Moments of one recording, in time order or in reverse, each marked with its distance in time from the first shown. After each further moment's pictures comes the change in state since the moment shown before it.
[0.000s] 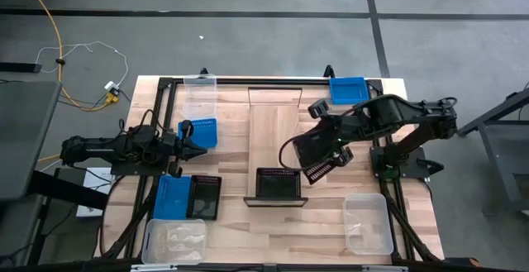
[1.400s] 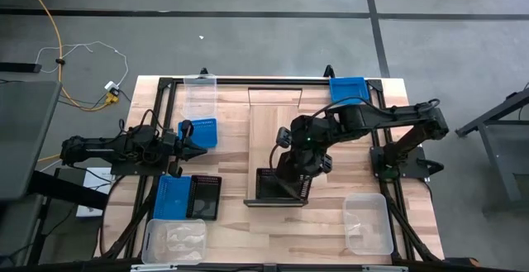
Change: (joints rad) left arm 0.000 0.000 0.000 0.000 0.000 0.000; right arm -0.068 0.076 -0.176 0.363 -0.483 -0.546
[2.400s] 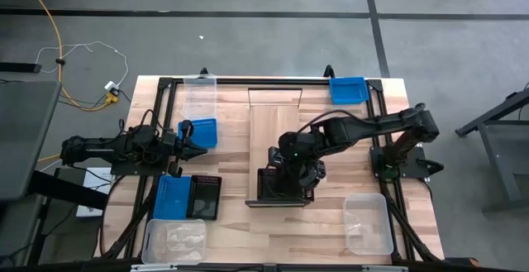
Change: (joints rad) left arm 0.000 0.000 0.000 0.000 0.000 0.000; right arm 0.045 0.102 -0.001 0.028 -0.013 -0.195
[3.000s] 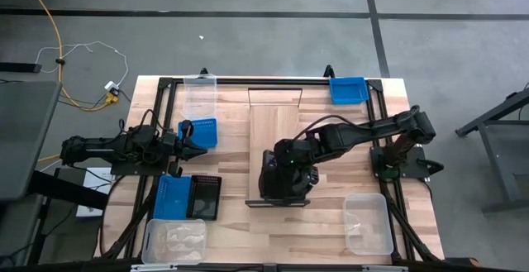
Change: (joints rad) left arm 0.000 0.000 0.000 0.000 0.000 0.000; right arm 0.033 0.037 0.000 0.090 0.062 0.068
